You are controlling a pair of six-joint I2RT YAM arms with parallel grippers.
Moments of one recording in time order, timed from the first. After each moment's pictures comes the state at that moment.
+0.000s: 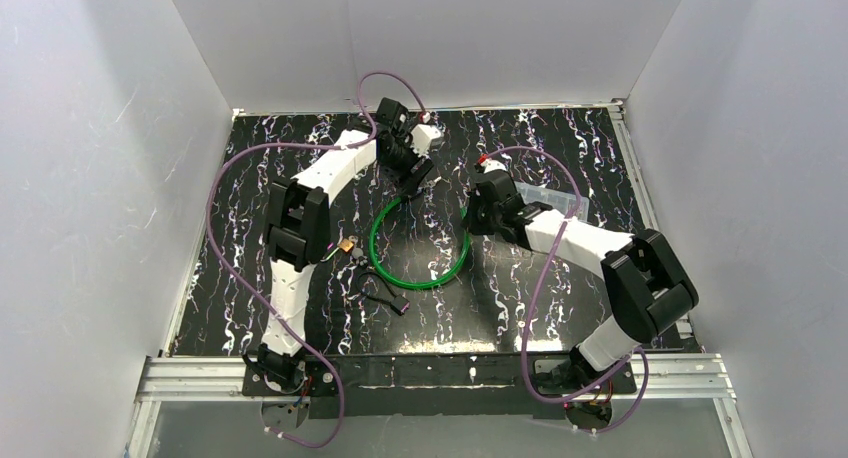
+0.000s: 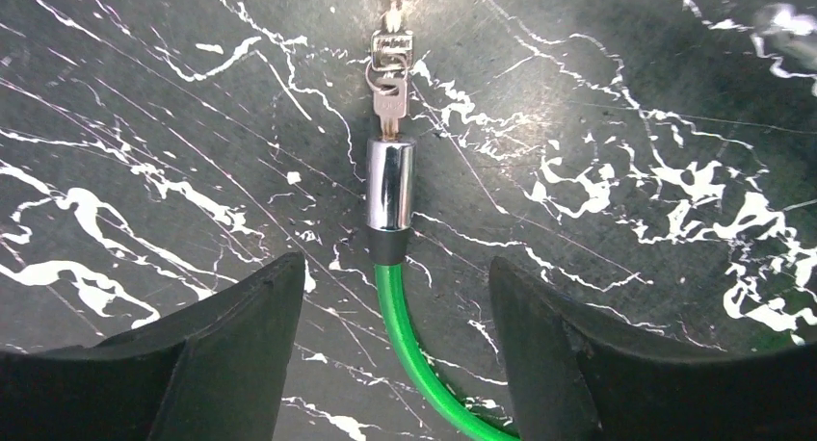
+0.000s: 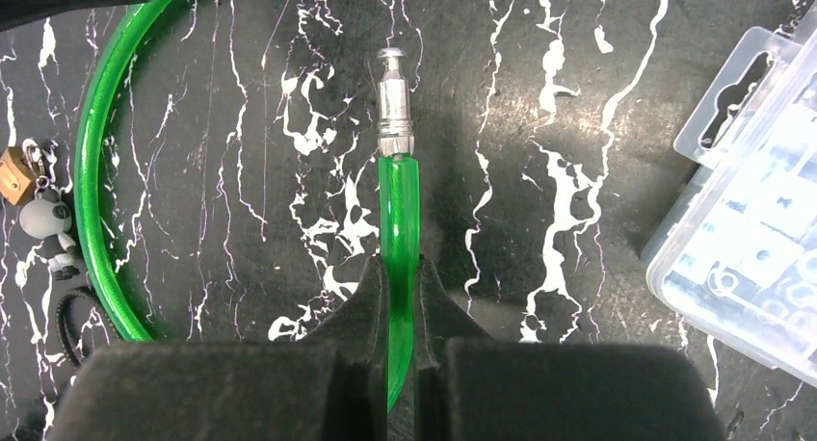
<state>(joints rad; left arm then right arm) -0.43 2.20 1.91 -0.84 0.29 0.48 0.64 1.57 0.92 -0.12 0.06 0.50</state>
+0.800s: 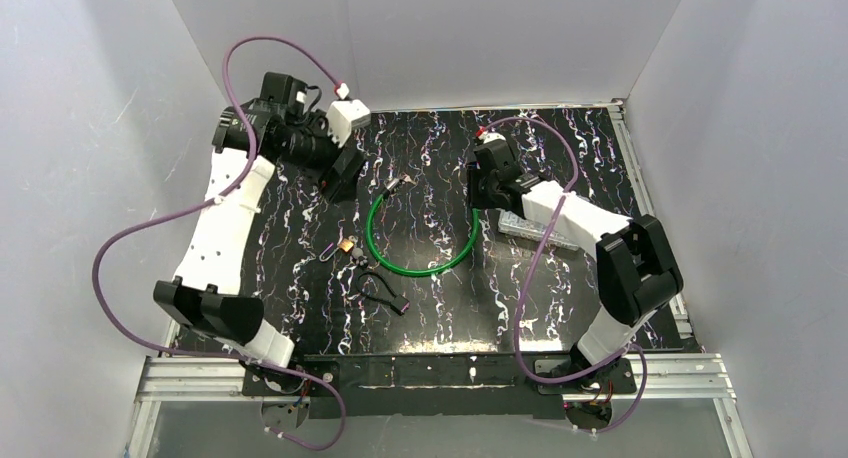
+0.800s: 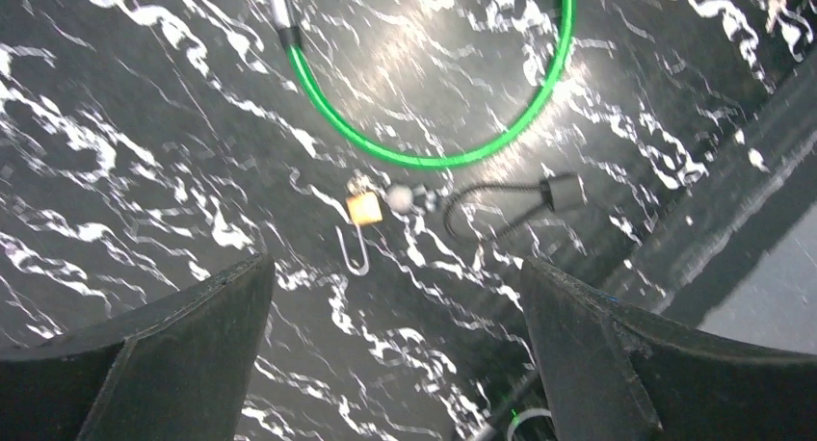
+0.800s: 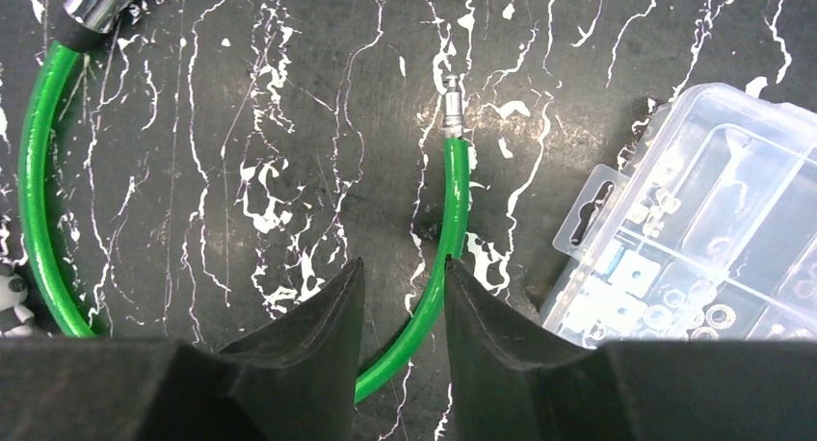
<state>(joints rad) -0.26 1.58 1.94 -1.35 0.43 0.54 0.58 1.68 1.19 -0.33 0.13 0.39</state>
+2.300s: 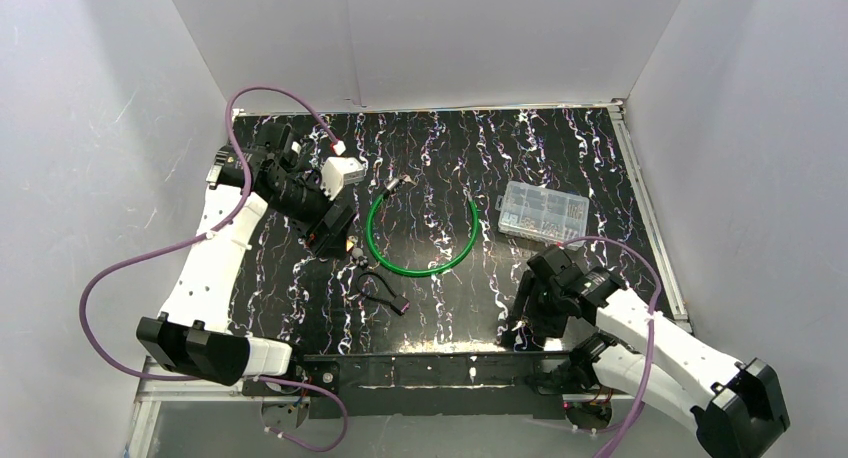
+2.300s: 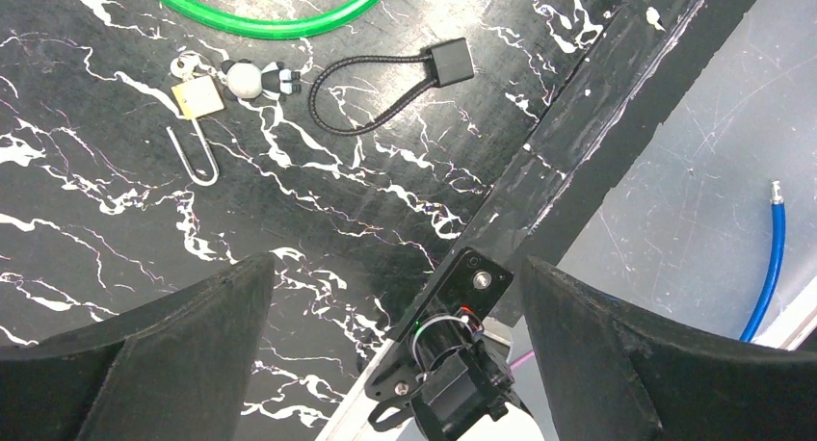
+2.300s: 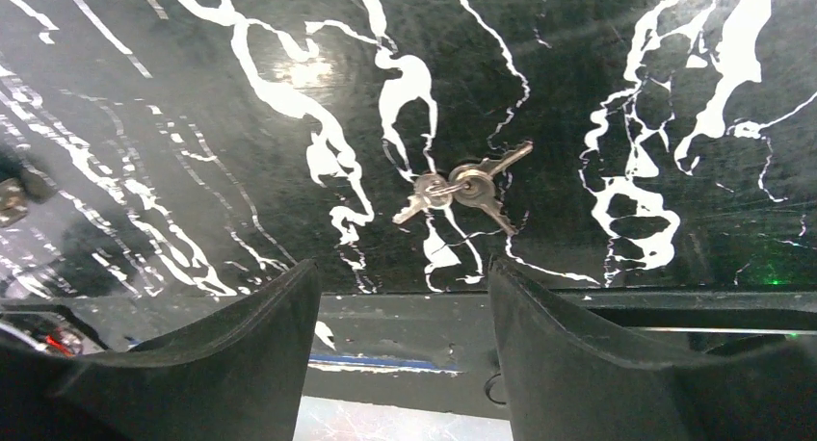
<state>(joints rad) -0.23 1.33 1.57 -1.53 0.52 0.61 0.66 0.83 0.51 -0.90 -0.05 1.01</state>
